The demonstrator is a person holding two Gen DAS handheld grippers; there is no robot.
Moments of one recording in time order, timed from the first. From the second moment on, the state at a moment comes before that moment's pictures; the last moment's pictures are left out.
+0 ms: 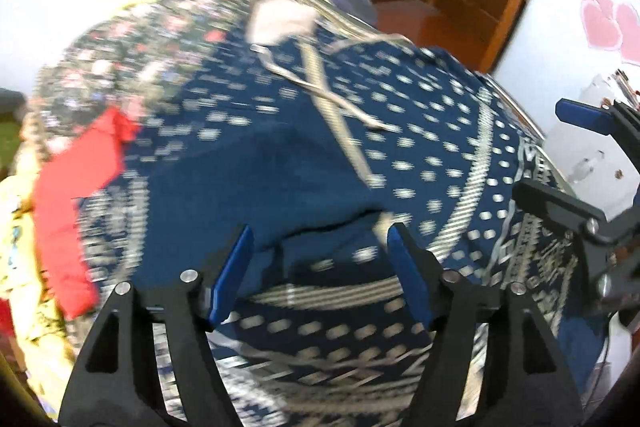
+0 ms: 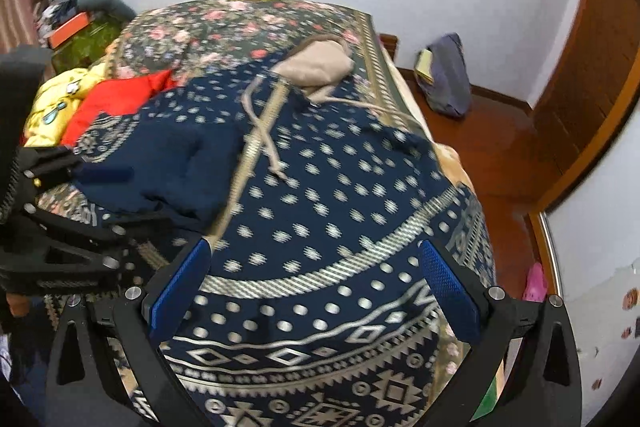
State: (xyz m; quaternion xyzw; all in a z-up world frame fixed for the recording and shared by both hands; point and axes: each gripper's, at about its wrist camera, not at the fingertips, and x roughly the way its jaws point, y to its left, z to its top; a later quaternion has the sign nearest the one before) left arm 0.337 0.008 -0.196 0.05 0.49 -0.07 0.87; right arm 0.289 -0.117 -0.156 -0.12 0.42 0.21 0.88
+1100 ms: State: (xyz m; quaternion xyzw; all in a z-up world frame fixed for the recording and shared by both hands) left arm 0.329 0.214 -0.281 -0.09 0.50 0.07 0.86; right arm 0.340 0.023 -0.220 -0.20 0.45 0.32 0.81
